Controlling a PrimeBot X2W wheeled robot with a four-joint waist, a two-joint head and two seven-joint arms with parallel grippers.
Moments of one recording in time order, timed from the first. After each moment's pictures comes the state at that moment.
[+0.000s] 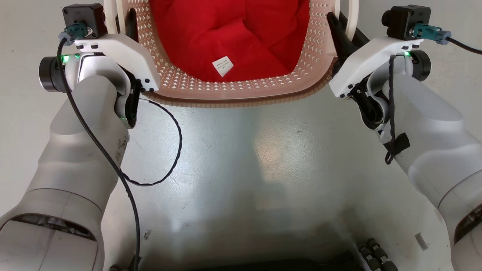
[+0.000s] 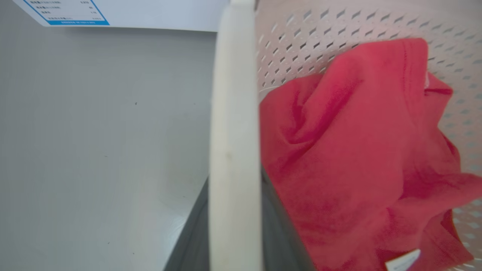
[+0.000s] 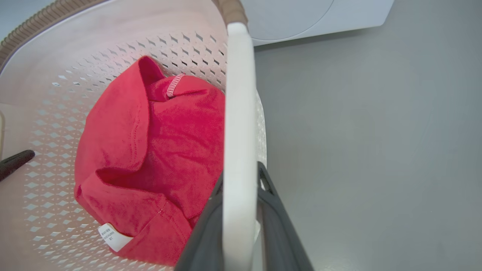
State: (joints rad) left arm -1.16 0.12 -0.45 1.18 -0.56 0.05 -0.26; right arm -1.19 -0.18 0.96 1.07 1.14 0.12 -0.25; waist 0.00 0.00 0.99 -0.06
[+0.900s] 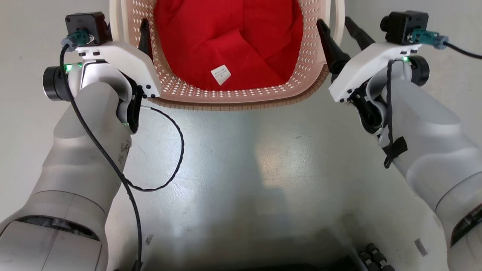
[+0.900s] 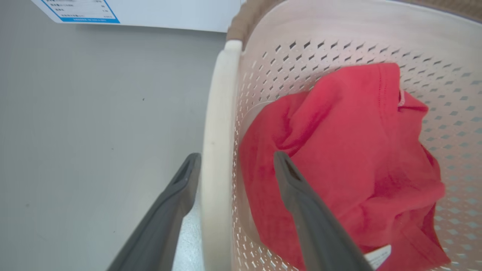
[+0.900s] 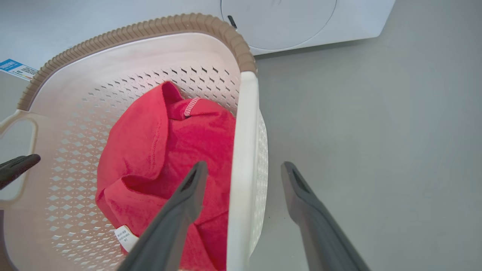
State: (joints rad) left arm -1.15 0.10 -0.41 1.23 -0.55 0.03 -0.26; right arm -1.18 -0.17 0.96 1.09 1.14 0.12 -0.25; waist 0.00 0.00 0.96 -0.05
